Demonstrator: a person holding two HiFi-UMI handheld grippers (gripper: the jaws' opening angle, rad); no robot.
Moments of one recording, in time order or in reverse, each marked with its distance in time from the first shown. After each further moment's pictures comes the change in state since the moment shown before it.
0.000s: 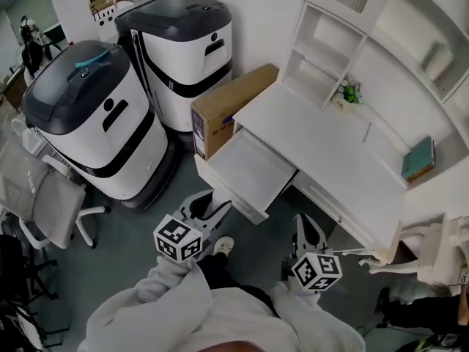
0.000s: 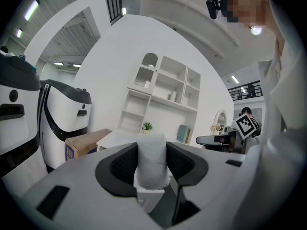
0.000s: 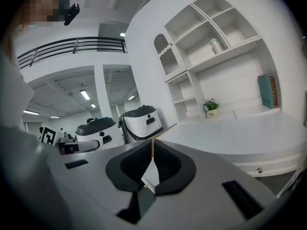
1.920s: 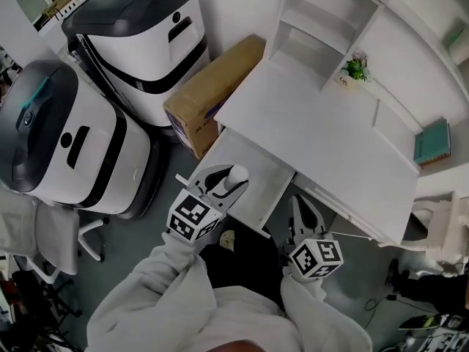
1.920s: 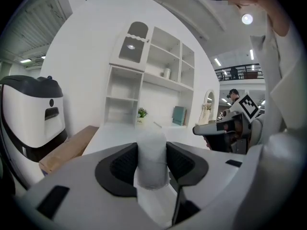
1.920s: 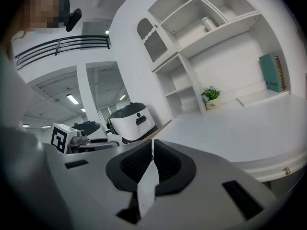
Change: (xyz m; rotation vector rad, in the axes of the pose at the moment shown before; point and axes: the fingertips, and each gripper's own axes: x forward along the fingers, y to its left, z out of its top) left arm 0.177 0.077 0.001 0.176 0.220 -0.205; right arm 0.142 -0.044 0.009 0.118 0.039 -0.070
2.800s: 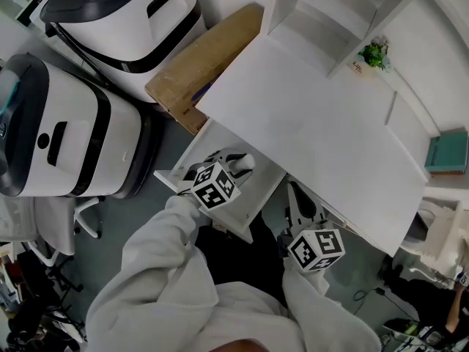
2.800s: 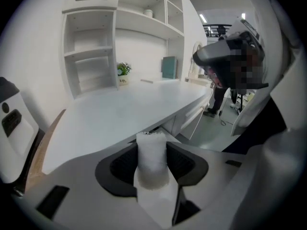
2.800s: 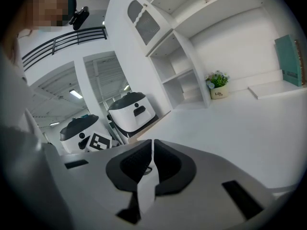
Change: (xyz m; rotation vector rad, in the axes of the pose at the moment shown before) left arm 0.147 0.027 -0.117 0.268 0.499 -0.134; right arm 0.066 -0.060 0.008 -0.004 0.157 0.084
